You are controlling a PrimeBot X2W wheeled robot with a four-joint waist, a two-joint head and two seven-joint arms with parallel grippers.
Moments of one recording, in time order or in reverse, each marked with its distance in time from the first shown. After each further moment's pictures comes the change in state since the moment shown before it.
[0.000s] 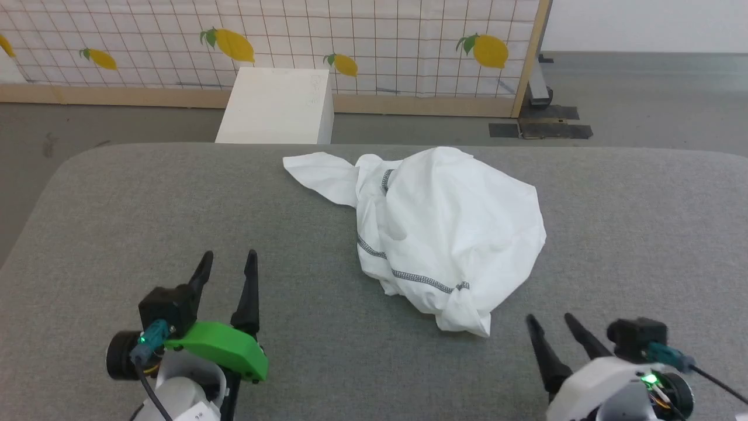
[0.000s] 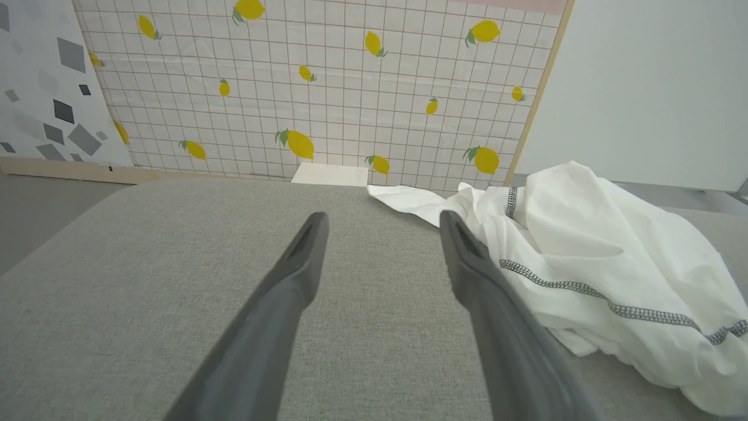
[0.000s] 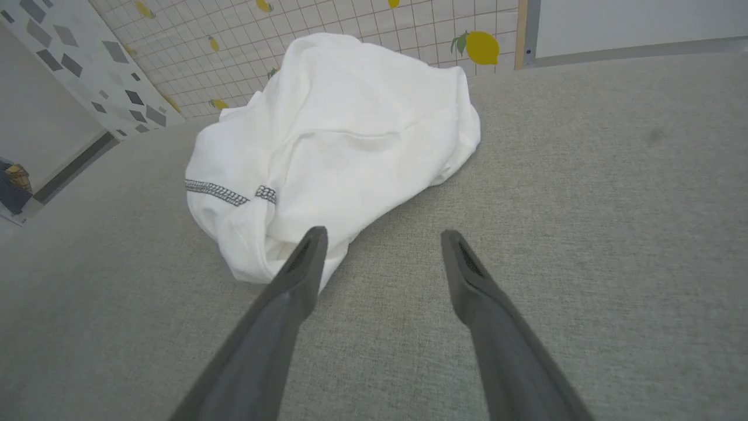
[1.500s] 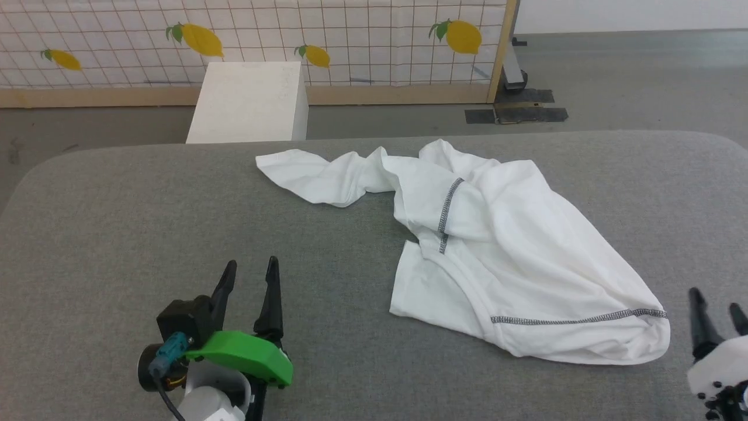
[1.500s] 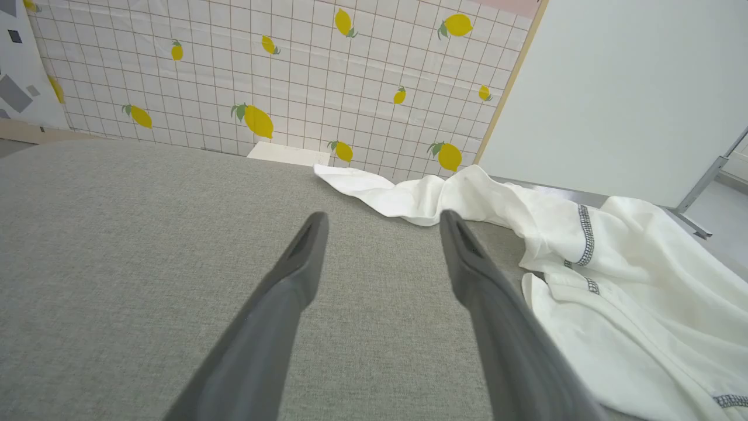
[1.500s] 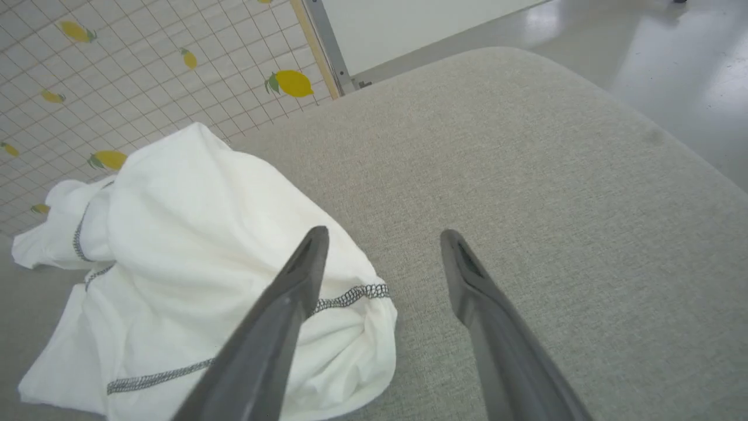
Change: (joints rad) left arm 0.055 -0.217 0.198 0.038 0.147 -0.140 0.000; right arm -0.057 0.000 -0.468 -0.086 0.012 0.000 0.213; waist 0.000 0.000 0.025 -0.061
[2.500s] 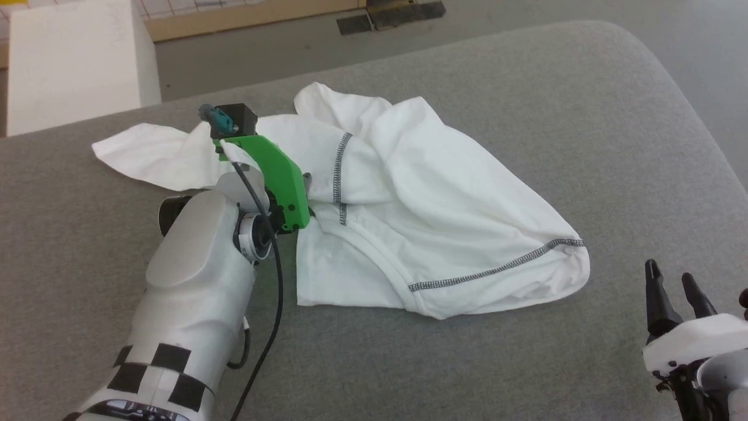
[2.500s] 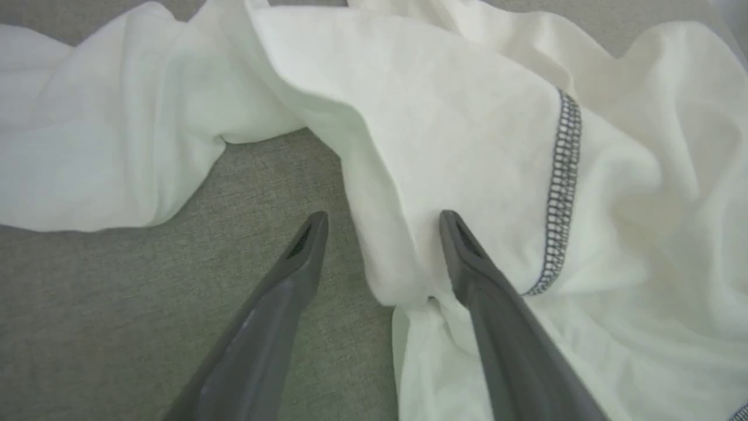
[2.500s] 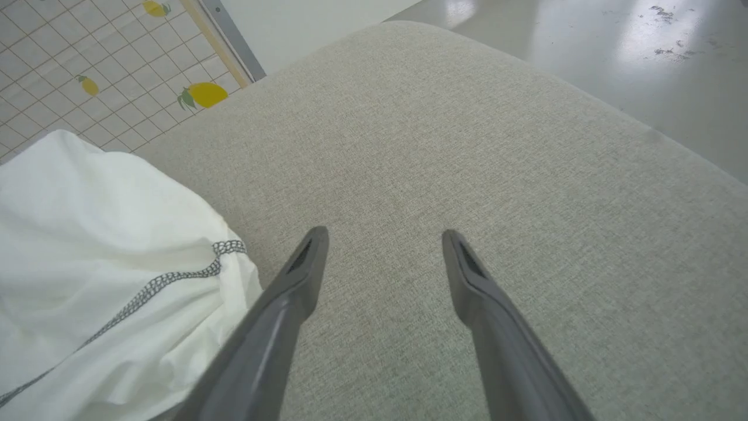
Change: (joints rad) left arm -0.697 -0.016 -0.104 0.546 -0.136 0.030 0.738; right arm -0.062 0.000 0.123 0.108 0.085 0.000 -0.186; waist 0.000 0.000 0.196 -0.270
